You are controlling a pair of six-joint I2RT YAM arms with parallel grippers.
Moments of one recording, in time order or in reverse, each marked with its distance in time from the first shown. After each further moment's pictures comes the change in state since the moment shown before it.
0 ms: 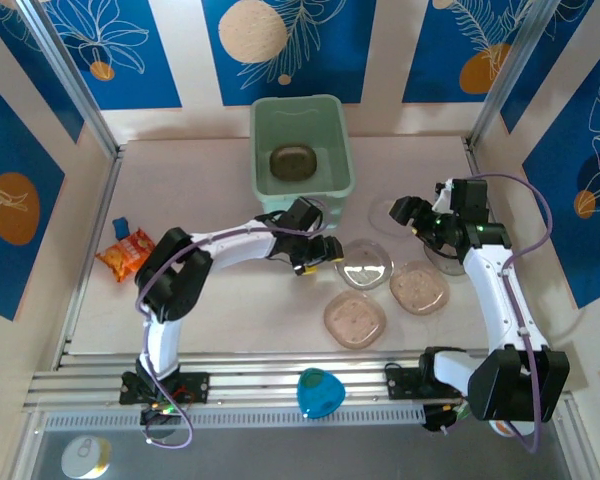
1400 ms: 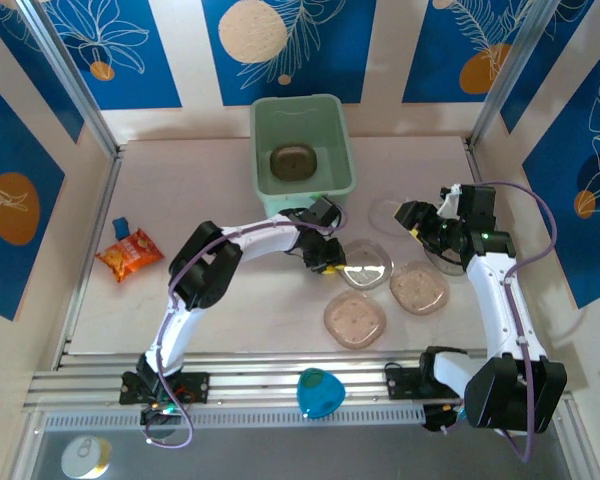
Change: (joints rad) left arm -0.029 0.223 0.252 -0.161 0.026 0.001; right arm -0.058 -0.048 -0.050 0.019 -0.099 0.038
